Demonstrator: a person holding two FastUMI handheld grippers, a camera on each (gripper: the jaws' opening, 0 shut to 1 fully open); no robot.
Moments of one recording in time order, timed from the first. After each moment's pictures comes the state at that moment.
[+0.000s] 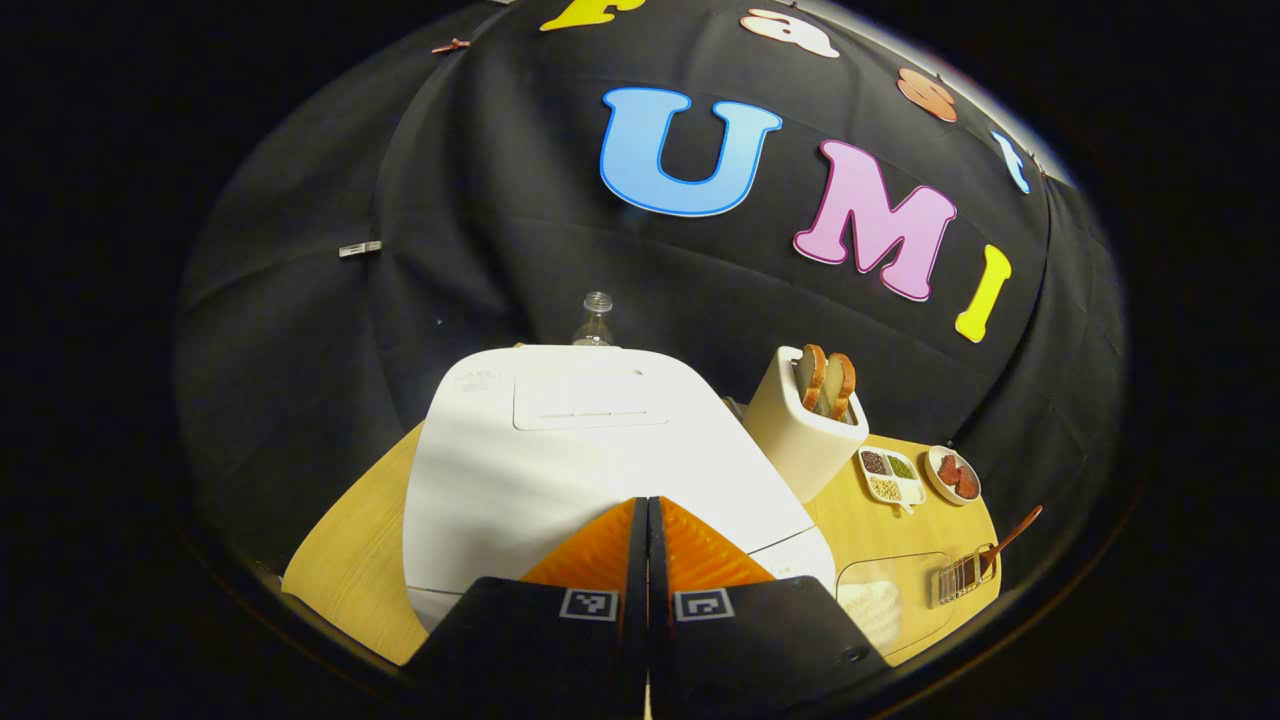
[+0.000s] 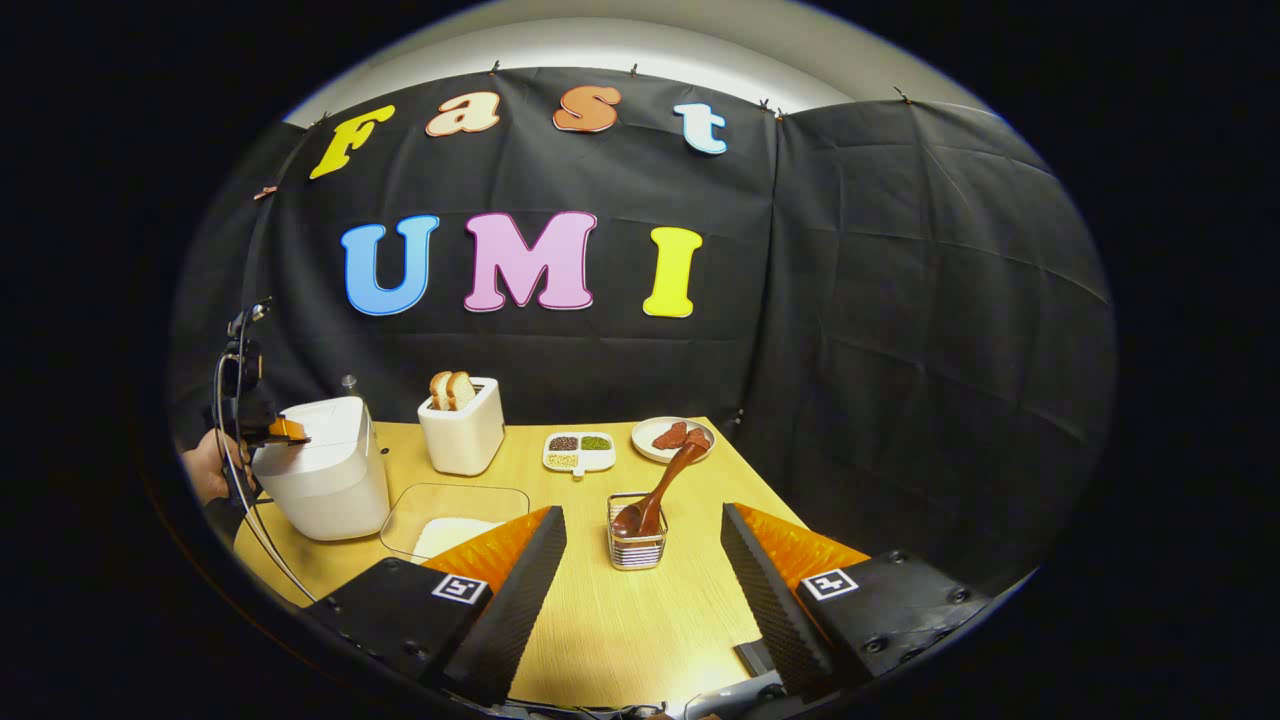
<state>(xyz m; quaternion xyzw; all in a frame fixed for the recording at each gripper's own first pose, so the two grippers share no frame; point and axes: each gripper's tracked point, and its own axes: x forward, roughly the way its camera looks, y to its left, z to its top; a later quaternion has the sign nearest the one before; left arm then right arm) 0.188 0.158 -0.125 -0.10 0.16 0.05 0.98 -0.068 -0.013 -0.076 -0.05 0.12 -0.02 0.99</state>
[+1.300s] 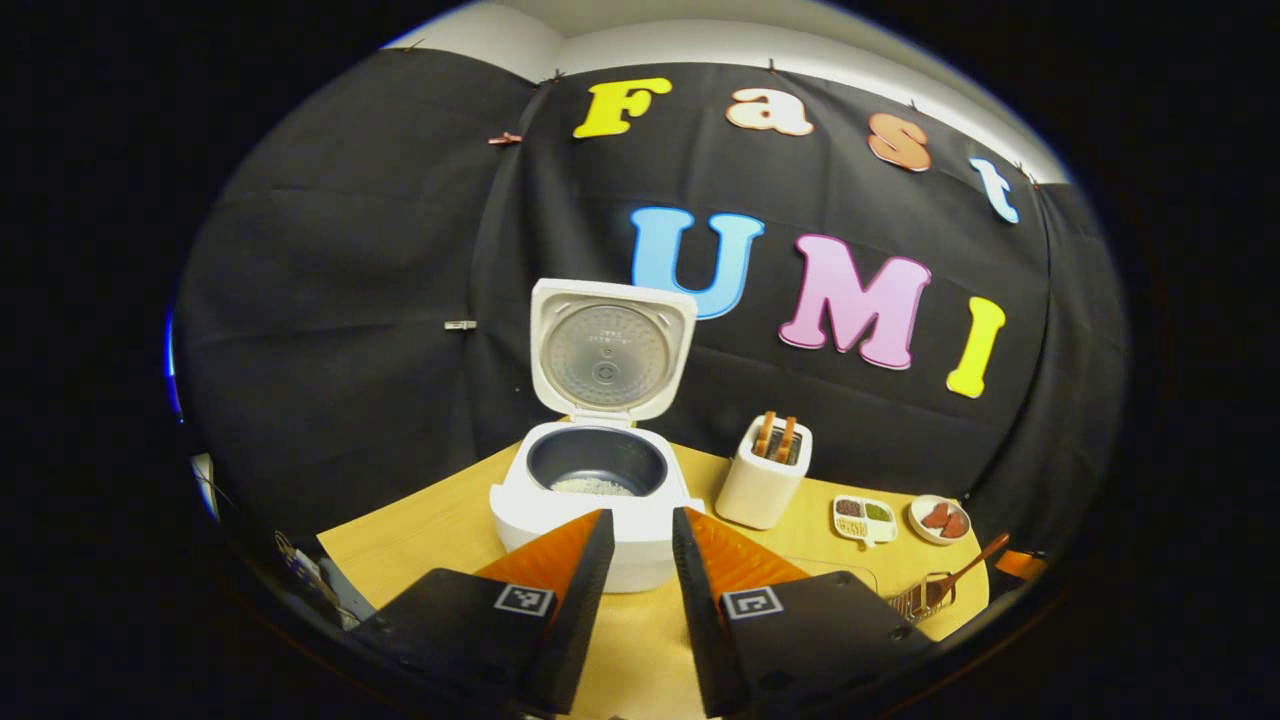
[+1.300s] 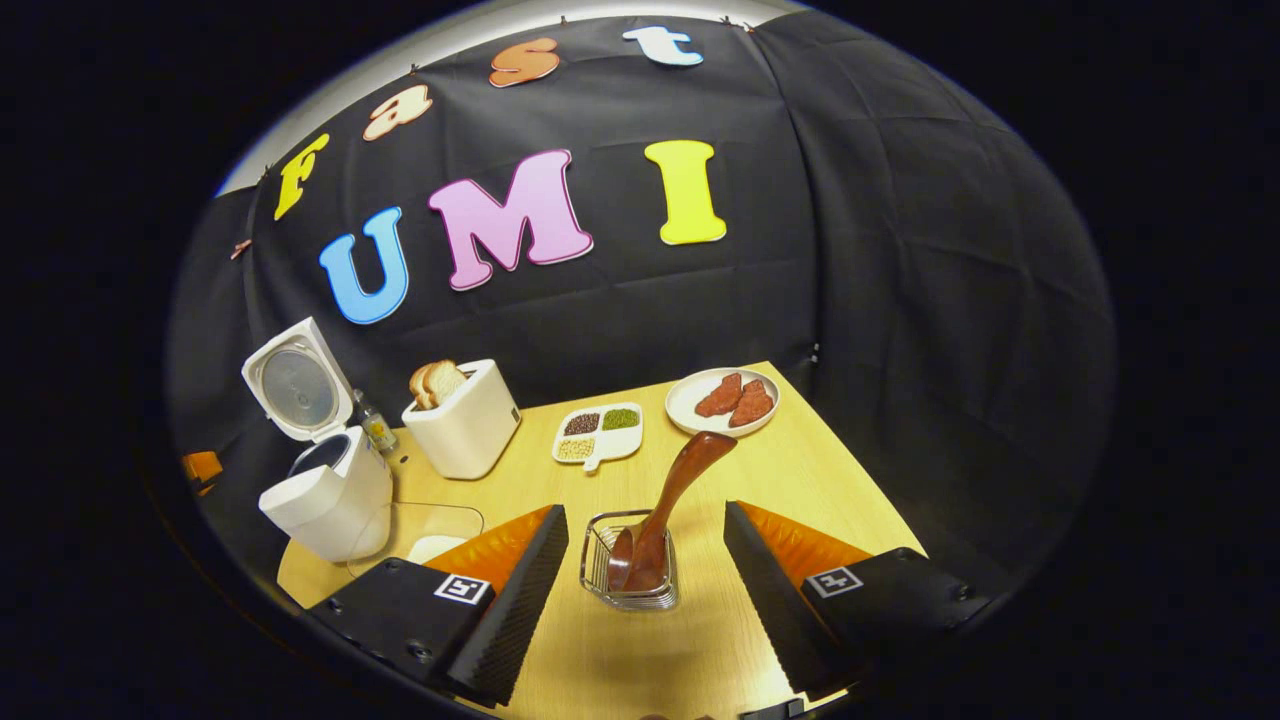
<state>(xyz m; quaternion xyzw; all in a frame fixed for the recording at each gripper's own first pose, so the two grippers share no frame) 0.018 0.030 -0.062 -0.07 0.04 0.15 0.99 0.099 -0.072 -0.179 0.05 0.22 0.08 0.97</state>
